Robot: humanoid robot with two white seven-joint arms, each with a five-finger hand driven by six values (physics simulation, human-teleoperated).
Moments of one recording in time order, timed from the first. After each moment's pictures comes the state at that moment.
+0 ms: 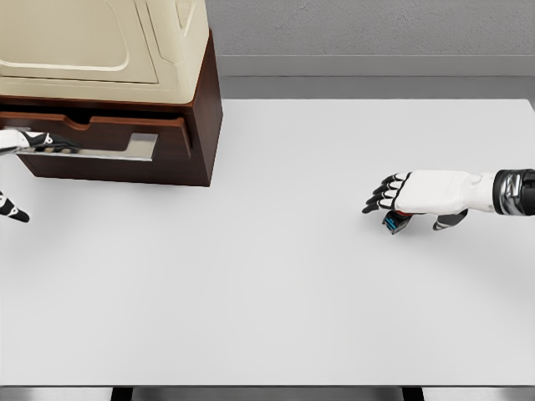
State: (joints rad) left arm -0.96 1.37 -1.11 -1.59 0.55 -0.22 -0.61; right arm -0.66 -0.93 0.76 -1.54 0.46 -0.61 0.61
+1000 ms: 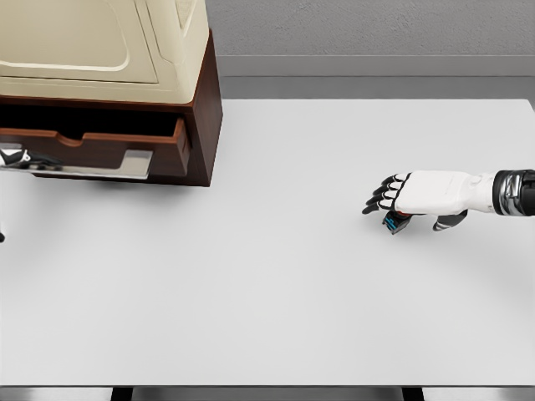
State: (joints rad) left arm -0.93 1.47 -1.15 -1.60 0.58 -0.38 -0.61; right arm -0.66 -0.93 0.76 -1.54 0.46 -0.61 0.61
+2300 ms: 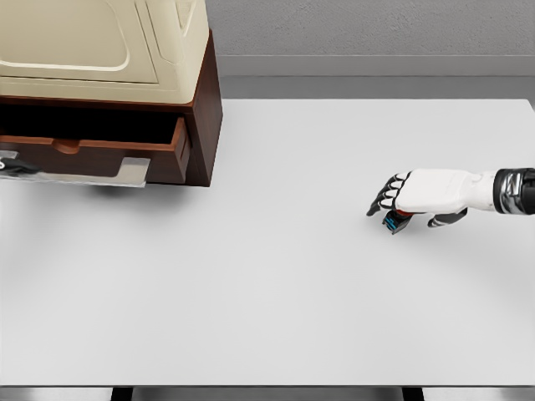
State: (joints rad) left arm -0.93 1.59 -1.18 -1.65 0.67 -0.47 -0.61; right arm -0.67 -0.93 0.76 -1.54 0.46 -0.61 0.61
